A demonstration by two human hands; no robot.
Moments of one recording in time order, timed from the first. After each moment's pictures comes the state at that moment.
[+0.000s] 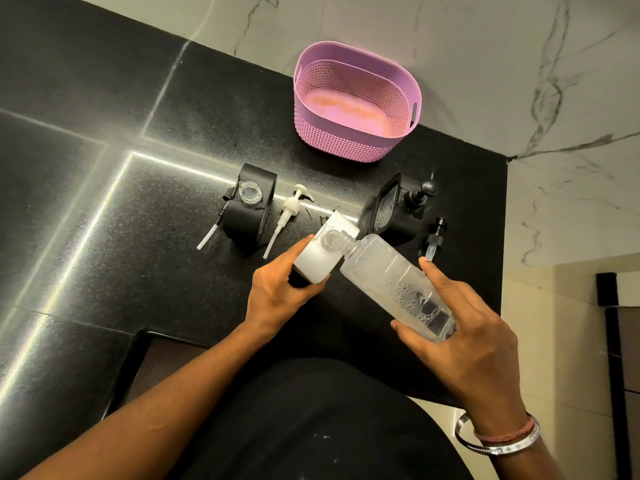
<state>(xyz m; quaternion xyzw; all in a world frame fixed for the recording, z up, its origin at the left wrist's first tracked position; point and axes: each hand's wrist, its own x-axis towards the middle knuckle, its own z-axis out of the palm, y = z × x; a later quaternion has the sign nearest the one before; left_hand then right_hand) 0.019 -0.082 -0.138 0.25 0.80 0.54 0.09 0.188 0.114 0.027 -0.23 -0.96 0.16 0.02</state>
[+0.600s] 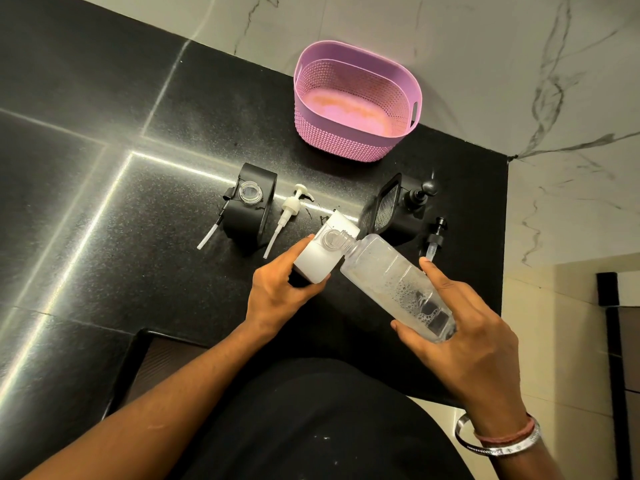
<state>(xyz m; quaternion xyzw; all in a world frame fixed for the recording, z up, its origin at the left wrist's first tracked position) 0.020 -0.081 -0.135 0.23 0.80 0.54 0.10 0.188 0.114 0.027 -0.23 -0.96 0.16 0.01</state>
